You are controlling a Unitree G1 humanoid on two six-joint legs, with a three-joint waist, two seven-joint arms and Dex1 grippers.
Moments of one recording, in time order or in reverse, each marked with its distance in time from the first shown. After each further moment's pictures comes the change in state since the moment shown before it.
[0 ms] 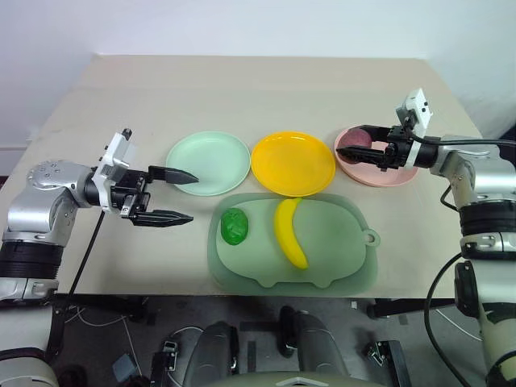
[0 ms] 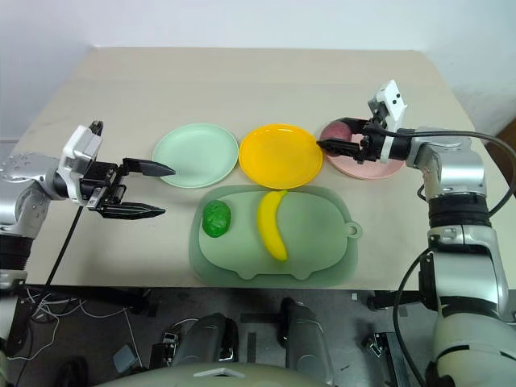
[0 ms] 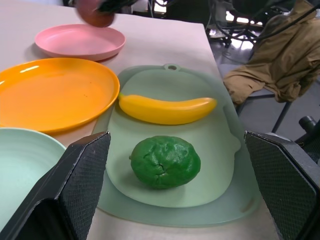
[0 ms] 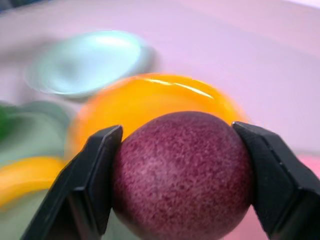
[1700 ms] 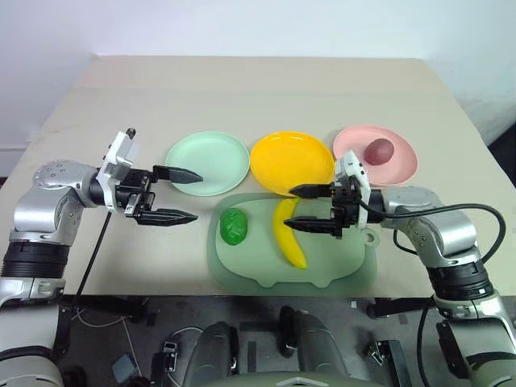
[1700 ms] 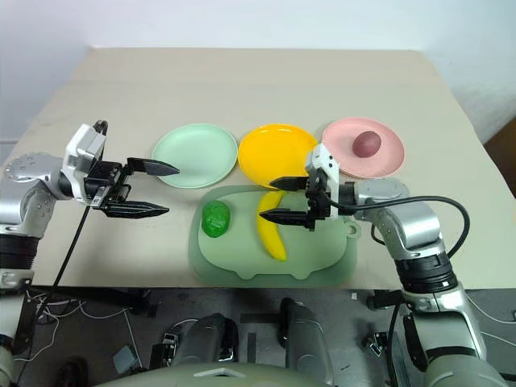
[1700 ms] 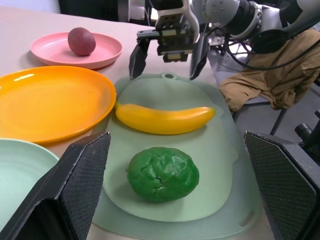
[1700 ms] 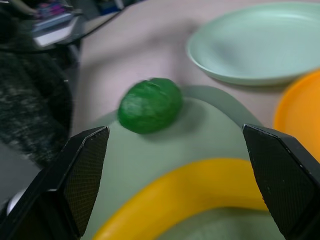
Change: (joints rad) left arm -0.005 -0.033 0.017 -0.007 0.005 0.032 0.000; right arm 0.426 0.091 0.097 -0.902 0.238 0.404 -0.005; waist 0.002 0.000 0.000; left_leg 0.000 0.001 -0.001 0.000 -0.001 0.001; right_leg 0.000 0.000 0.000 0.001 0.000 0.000
